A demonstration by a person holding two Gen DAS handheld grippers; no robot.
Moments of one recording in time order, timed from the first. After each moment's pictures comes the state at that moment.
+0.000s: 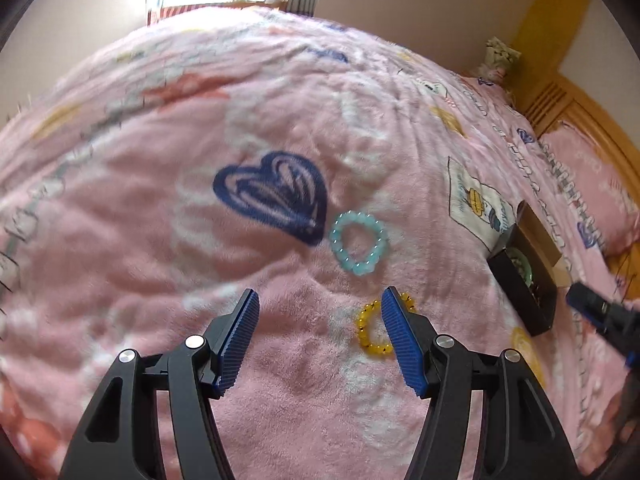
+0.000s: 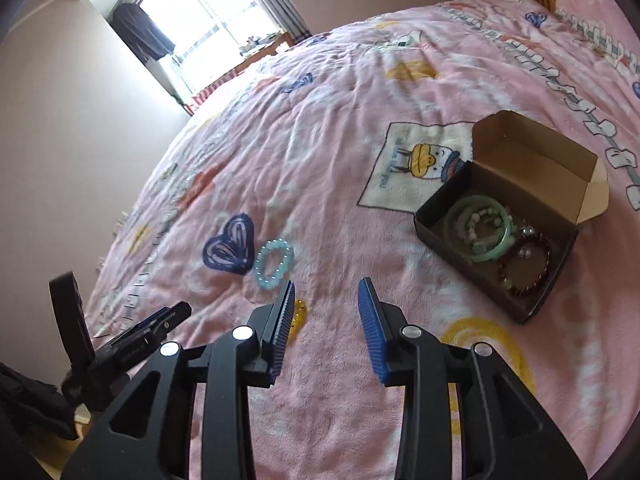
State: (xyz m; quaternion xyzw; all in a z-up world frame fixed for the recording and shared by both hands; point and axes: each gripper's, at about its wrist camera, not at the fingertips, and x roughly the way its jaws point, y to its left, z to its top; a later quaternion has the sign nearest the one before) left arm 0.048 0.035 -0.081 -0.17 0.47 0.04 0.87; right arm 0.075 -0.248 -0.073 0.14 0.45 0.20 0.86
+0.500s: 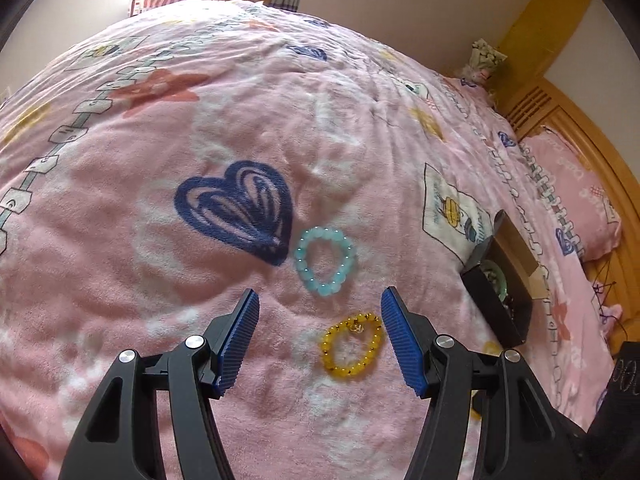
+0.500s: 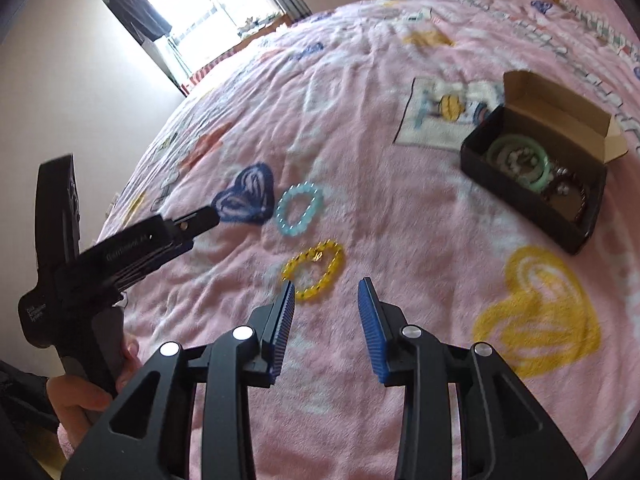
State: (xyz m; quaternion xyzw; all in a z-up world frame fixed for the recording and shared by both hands) left arm 0.067 0.028 -0.070 -0.18 0.46 0.00 0.87; right arm 0.044 -0.191 -0.103 0.13 0.48 0.21 0.84
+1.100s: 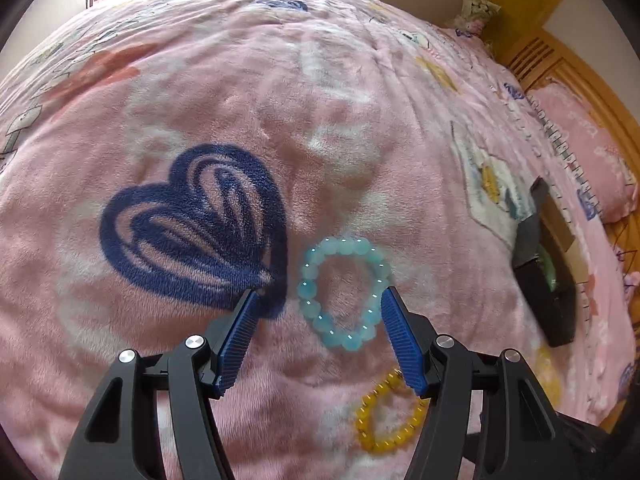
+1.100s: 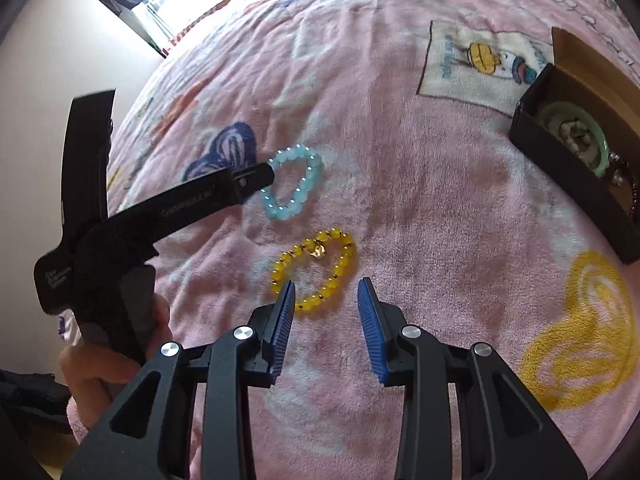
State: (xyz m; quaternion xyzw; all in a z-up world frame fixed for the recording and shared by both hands) left arm 0.148 0.029 -0.135 -0.13 0.52 -0.04 0.84; right arm 0.090 -0.151 -0.149 0.11 0.55 0.20 0.80
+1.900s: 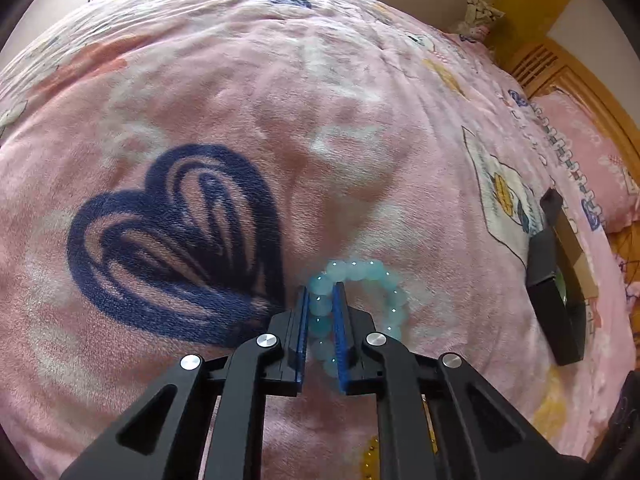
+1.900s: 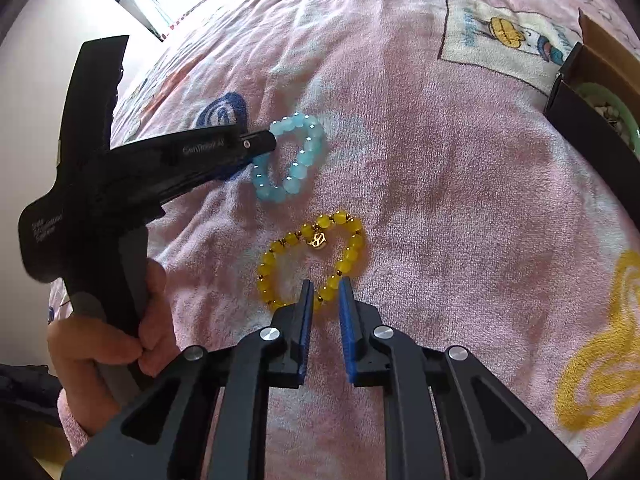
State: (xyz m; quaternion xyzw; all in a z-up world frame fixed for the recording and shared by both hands) left arm 0.161 0.027 -0.148 -0.14 0.51 -0.04 0.85; right arm 0.099 -0.131 -0.177 0.10 0.56 0.21 0.79
